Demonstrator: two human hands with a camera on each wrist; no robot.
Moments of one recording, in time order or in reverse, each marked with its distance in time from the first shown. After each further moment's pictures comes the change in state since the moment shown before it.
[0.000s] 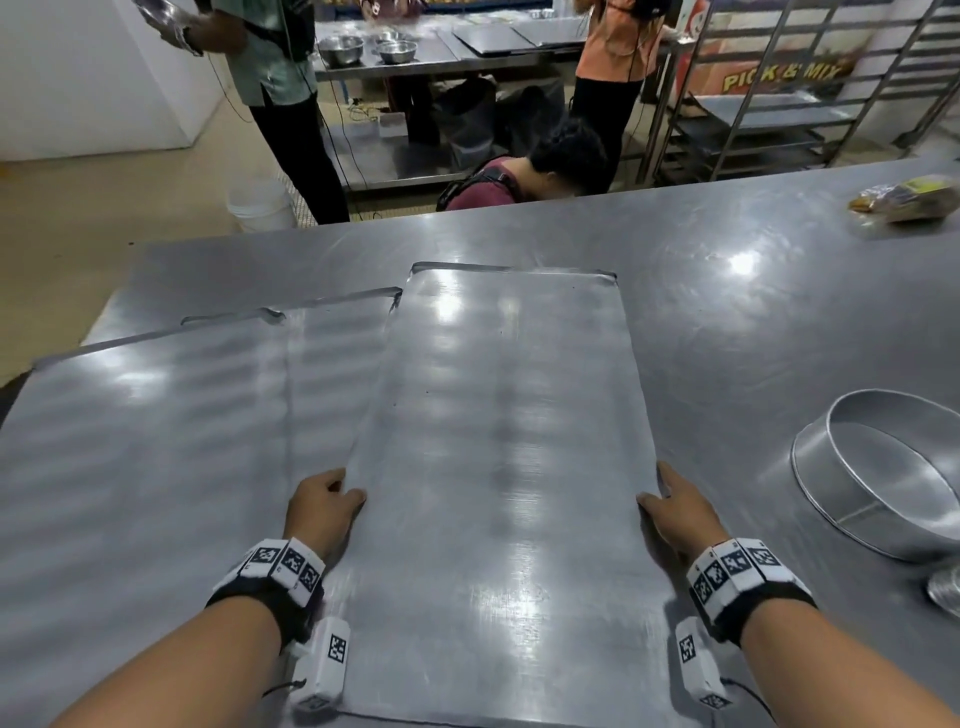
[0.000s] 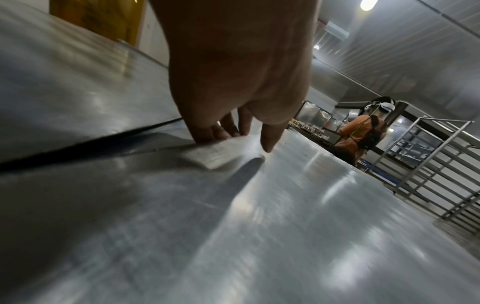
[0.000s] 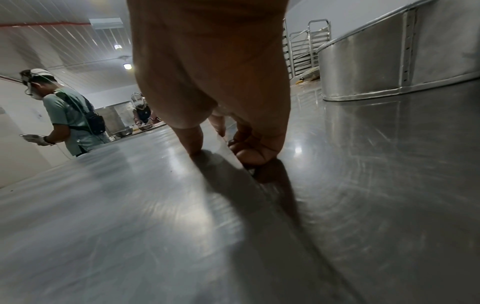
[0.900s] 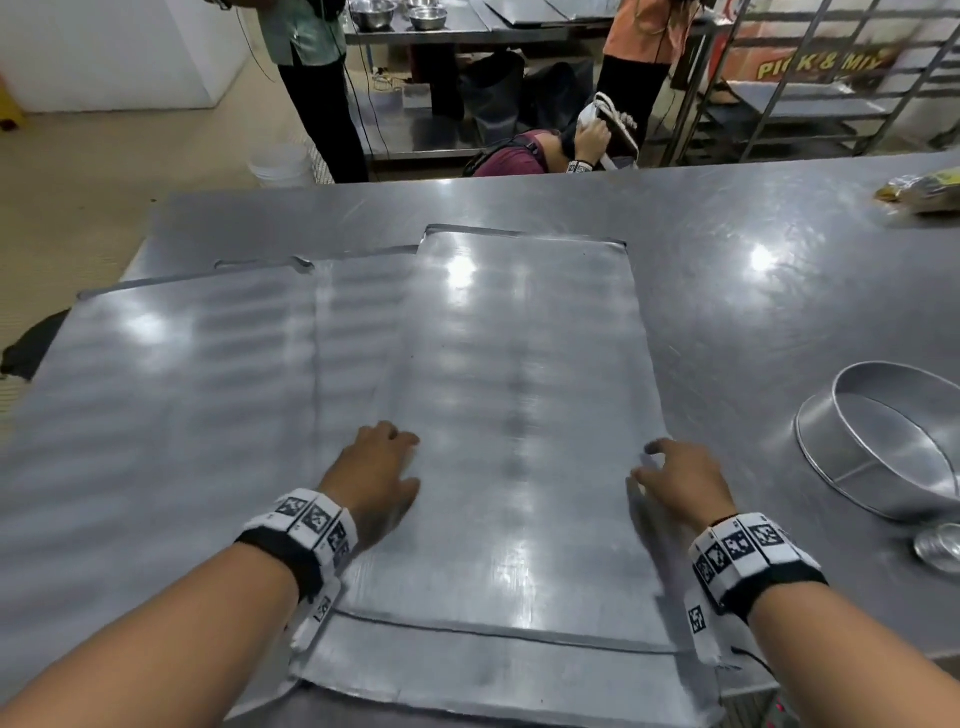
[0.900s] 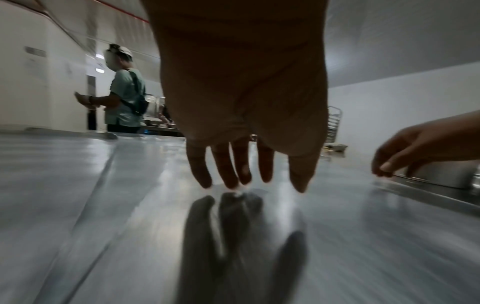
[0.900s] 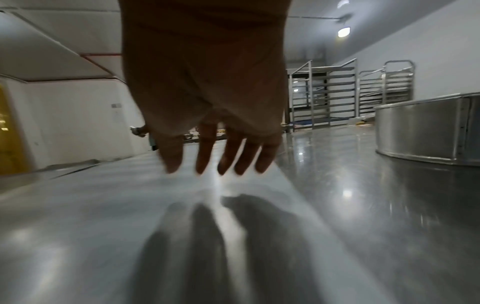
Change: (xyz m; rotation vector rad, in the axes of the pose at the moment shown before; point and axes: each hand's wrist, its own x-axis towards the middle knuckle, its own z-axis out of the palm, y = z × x) left_hand -0.062 0.015 -0.006 0.758 -0.325 0.397; right_hand -0.041 -0.014 0.003 -0.380 0.057 -0.035
